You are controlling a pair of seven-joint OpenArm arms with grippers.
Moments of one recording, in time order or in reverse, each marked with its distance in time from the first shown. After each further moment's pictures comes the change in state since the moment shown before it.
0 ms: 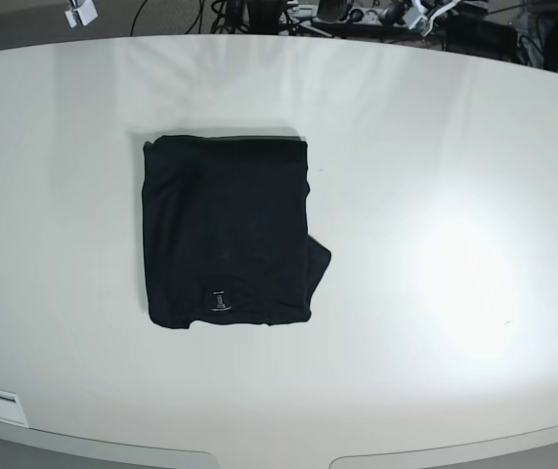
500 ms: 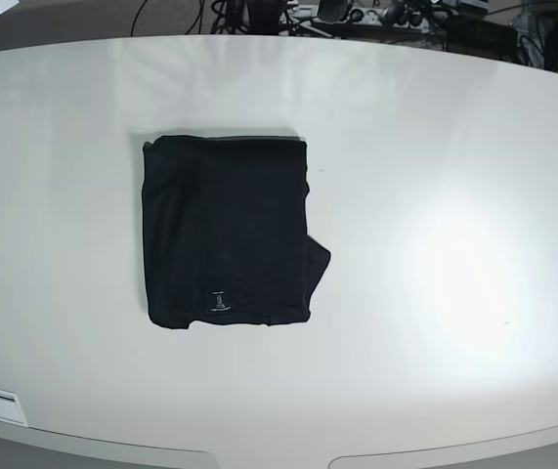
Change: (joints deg) left arm 32.9 -6.8 -16.9 54.7 -21.7 -3.0 23.5; right arm -24.1 -0.3 30.9 41.2 49.4 0.3 -37.8
